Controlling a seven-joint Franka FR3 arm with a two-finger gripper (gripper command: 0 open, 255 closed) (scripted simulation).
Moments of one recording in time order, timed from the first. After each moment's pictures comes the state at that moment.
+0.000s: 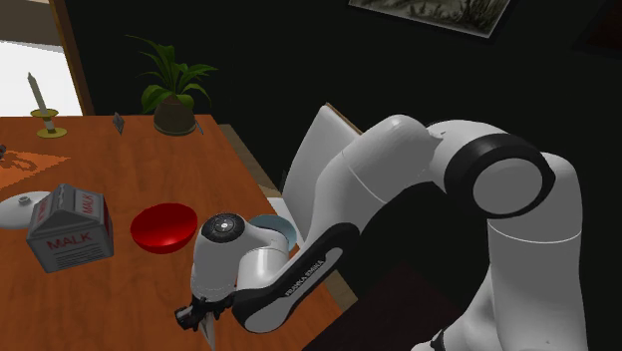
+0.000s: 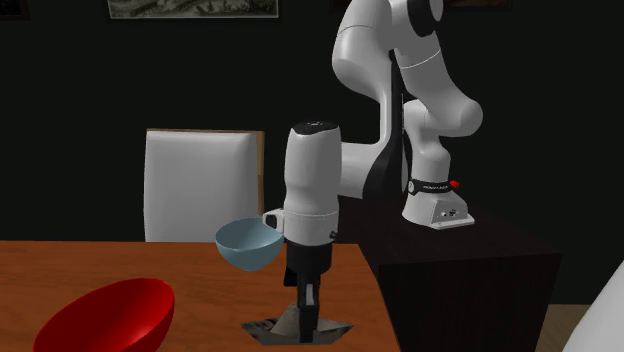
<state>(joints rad) 0.39 0.58 0.33 -2.09 -0.37 2.70 1.04</state>
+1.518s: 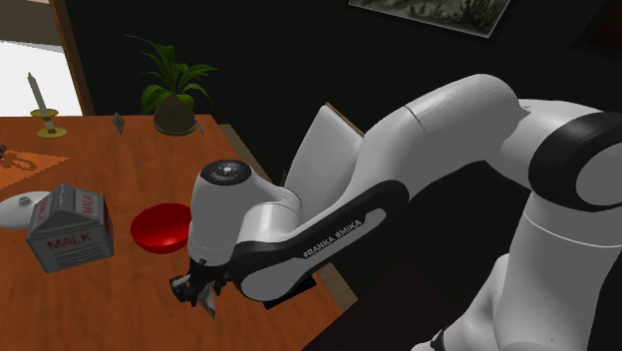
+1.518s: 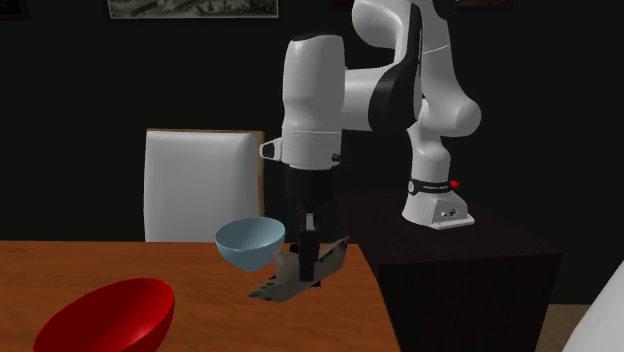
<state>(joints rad) 0.30 0.33 0.46 -2.10 -0.20 2.48 0.93</state>
